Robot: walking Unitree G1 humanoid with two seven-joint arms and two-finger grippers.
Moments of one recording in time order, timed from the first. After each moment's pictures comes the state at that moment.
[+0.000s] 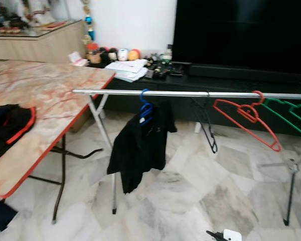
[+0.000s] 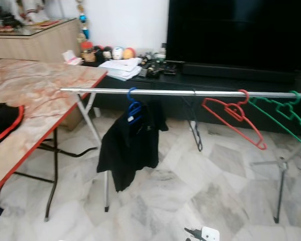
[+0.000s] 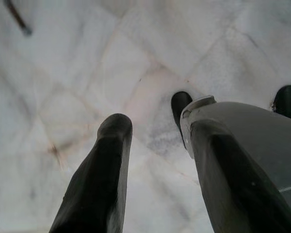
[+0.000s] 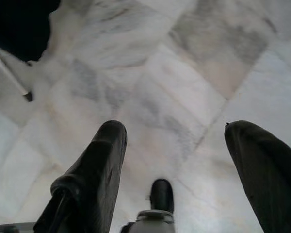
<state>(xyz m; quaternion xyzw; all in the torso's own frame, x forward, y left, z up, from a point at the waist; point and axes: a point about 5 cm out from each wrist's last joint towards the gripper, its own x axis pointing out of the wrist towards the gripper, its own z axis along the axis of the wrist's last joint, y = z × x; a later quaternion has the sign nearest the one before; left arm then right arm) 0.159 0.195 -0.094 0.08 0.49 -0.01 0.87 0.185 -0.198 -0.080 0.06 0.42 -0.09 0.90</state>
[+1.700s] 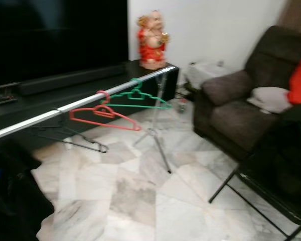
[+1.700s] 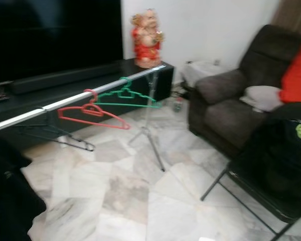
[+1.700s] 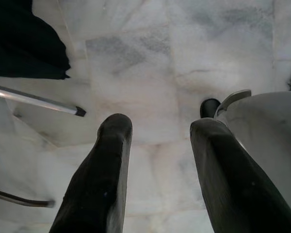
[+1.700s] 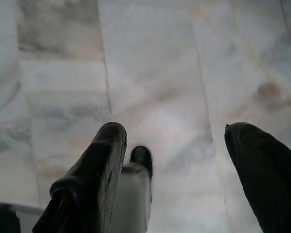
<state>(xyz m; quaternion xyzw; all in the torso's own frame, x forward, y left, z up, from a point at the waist) 0.120 0.233 -0.099 0.10 0.51 0.02 0.85 0.153 -0.196 -0.095 0.03 0.48 -0.07 0.88</state>
